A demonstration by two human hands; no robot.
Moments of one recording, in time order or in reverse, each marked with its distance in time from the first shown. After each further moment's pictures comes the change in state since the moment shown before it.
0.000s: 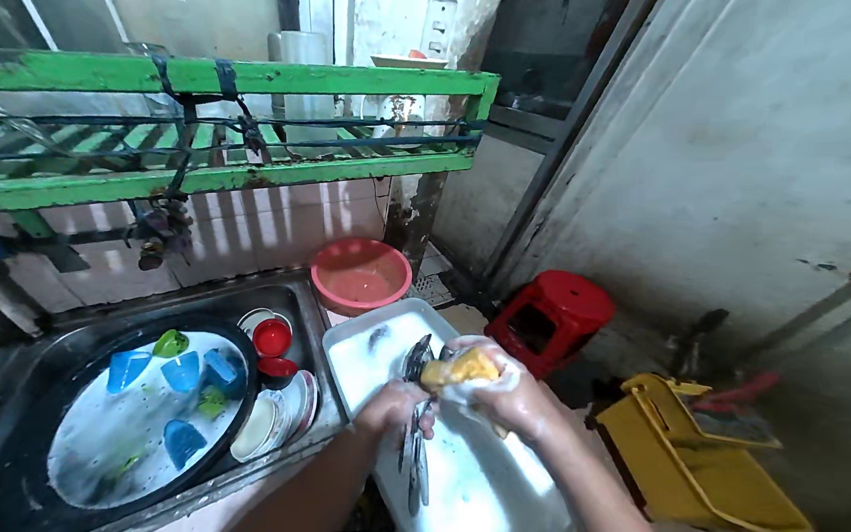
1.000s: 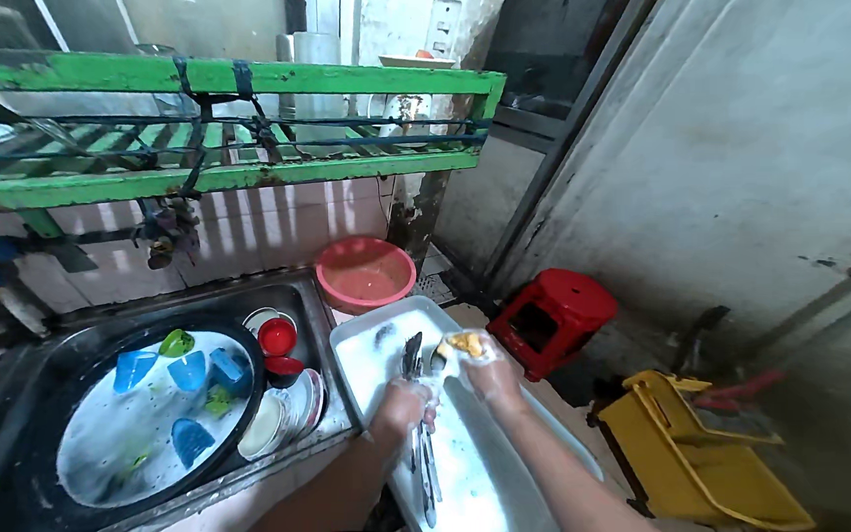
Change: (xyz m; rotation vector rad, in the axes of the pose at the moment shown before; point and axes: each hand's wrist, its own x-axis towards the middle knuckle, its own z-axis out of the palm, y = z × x) left_hand -0.006 -0.012 0.011 -0.219 0.242 0.104; right_hand 0.036 0.031 0.033 -0.255 0.250 0.094
